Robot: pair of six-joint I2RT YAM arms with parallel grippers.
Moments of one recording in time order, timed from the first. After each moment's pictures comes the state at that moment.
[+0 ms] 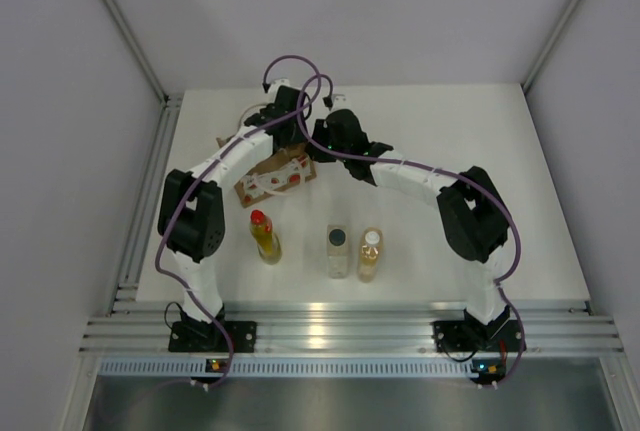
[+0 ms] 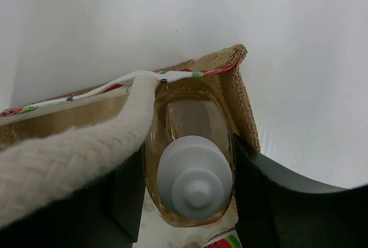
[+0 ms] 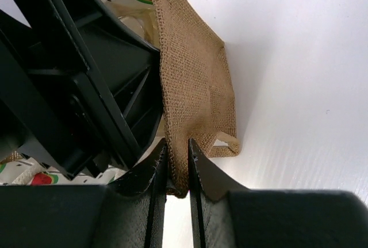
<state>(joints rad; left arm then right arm) -0.43 1.93 1.62 -0.47 -0.39 -0.52 0.72 2.00 1.51 0.03 0.06 0.53</state>
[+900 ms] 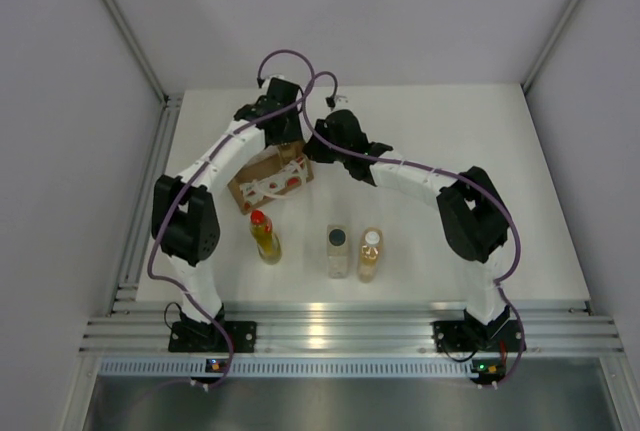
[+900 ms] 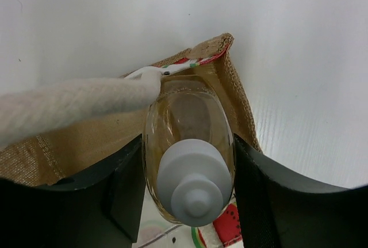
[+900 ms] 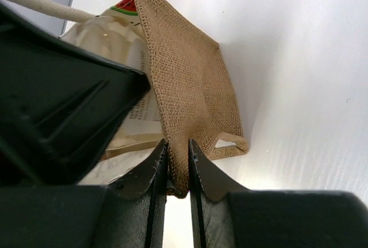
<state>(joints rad) -0.41 1.90 1.69 -0.63 -0.35 -0.48 0.72 2.00 1.51 0.03 0.05 0.62</state>
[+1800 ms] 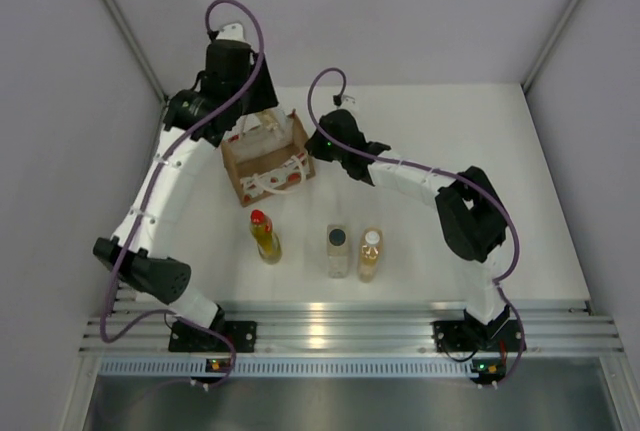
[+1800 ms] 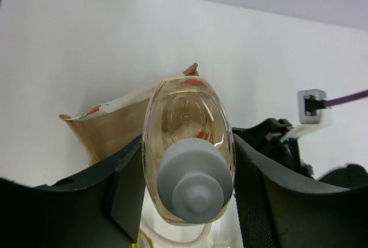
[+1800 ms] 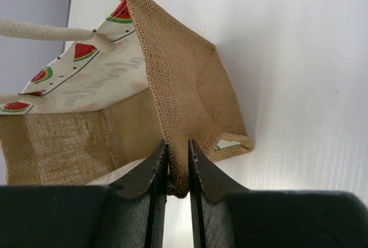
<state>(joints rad) -0.40 1.61 1.95 -0.86 -0.29 -0.43 0.73 2.01 1.53 0.01 0.17 0.76</state>
